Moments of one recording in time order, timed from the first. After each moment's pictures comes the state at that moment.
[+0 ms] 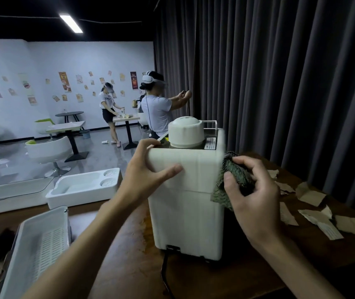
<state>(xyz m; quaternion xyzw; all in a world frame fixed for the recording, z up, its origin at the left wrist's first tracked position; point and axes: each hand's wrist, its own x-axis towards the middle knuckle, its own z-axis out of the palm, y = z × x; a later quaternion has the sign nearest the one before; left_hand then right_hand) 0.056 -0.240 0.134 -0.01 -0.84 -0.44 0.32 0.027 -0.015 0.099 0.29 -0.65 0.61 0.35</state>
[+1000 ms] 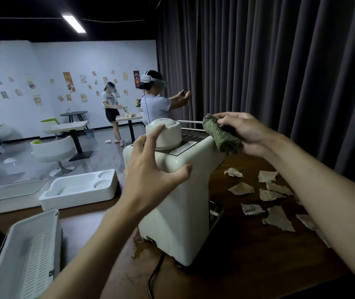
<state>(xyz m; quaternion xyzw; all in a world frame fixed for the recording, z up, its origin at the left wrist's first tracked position) 0.049 -0.186 0.147 0.01 -0.86 -0.34 0.37 -0.117 0.001 0.203 0.25 -0.62 0.73 -0.14</state>
